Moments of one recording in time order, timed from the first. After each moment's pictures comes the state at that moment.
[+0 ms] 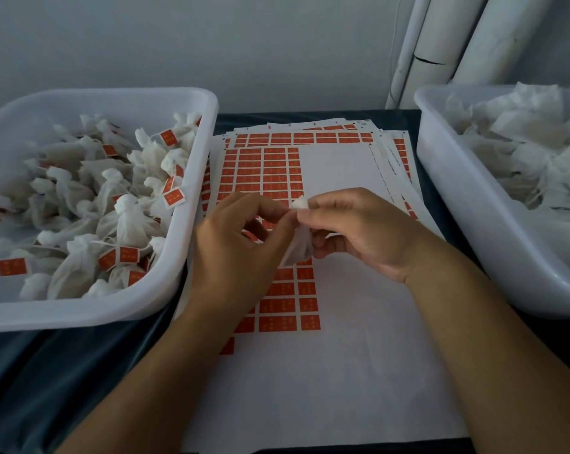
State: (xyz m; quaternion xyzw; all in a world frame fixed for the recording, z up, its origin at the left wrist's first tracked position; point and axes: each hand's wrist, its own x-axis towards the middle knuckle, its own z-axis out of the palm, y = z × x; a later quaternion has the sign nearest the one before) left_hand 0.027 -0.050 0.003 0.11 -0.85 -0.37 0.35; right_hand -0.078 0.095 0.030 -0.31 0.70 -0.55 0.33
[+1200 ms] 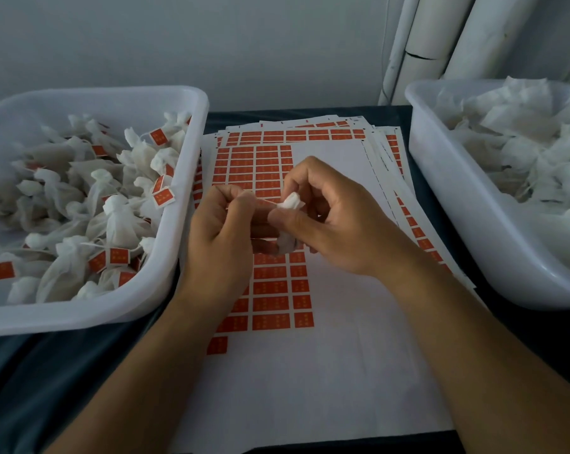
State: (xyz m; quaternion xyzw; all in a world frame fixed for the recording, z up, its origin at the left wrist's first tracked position) left_hand 0.029 -0.047 0.011 0.12 -0.69 -0.66 0.27; right_hand -0.066 0.085 0.027 -0.45 0.74 -0.49 0.06
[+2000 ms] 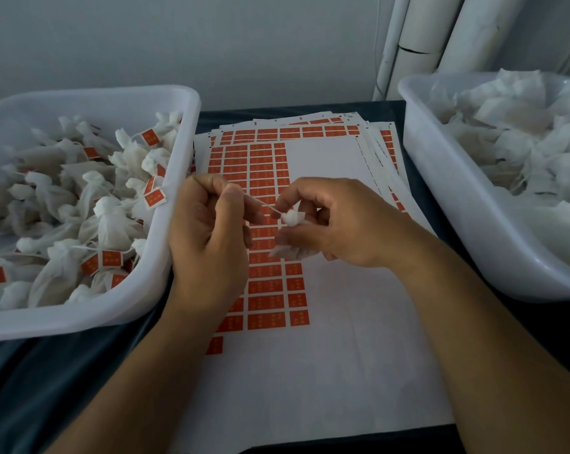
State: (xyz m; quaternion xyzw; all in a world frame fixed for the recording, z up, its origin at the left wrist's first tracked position) left_hand 0.028 -0.046 0.009 0.12 -0.72 -0.57 0.38; right_hand -0.078 0.097 0.025 -0.45 0.78 -0.43 0.13
